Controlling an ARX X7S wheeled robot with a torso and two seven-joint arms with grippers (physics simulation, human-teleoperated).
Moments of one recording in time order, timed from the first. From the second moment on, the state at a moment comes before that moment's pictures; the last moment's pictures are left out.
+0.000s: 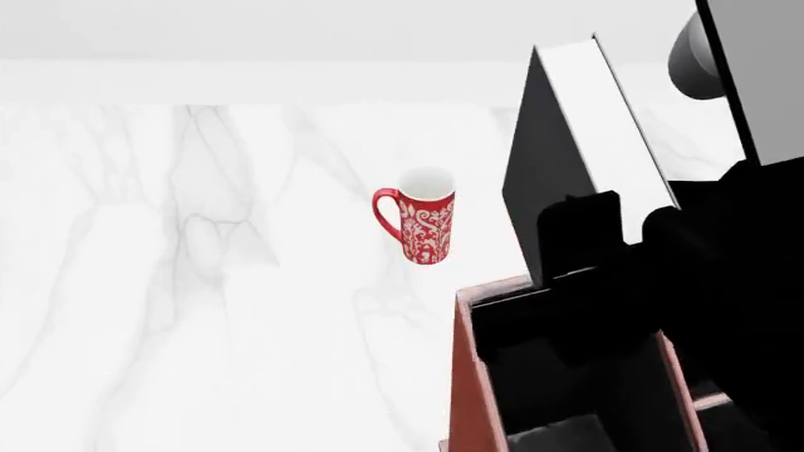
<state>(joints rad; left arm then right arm) 0.08 -0.64 -0.42 0.92 -0.65 -0.49 -0.37 1.50 0.93 -0.56 -0.37 2.50 1.12 1.40</state>
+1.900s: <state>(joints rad) 0.10 -0.66 -0.41 0.92 -0.65 -0.47 -0.40 1.34 1.08 -0.68 -0.34 2.42 1.13 1.22</state>
